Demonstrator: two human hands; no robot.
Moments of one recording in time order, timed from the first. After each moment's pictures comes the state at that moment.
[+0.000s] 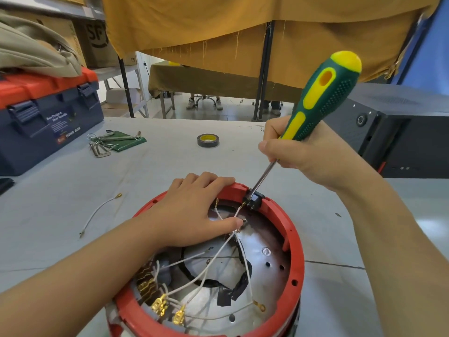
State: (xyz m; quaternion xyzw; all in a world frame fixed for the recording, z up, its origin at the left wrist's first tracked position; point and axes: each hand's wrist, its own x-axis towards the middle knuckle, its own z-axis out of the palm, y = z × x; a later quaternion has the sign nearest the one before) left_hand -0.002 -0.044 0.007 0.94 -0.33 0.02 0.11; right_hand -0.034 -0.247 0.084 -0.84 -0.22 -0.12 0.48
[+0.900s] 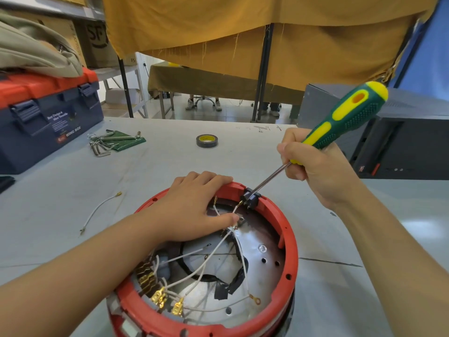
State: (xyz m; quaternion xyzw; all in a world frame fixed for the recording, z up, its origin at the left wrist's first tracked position) left_hand 0.000 -0.044 0.009 0.93 -0.34 0.01 0.12; right_hand -0.035 -0.262 0.056 -0.74 -0.16 -0.17 0.63
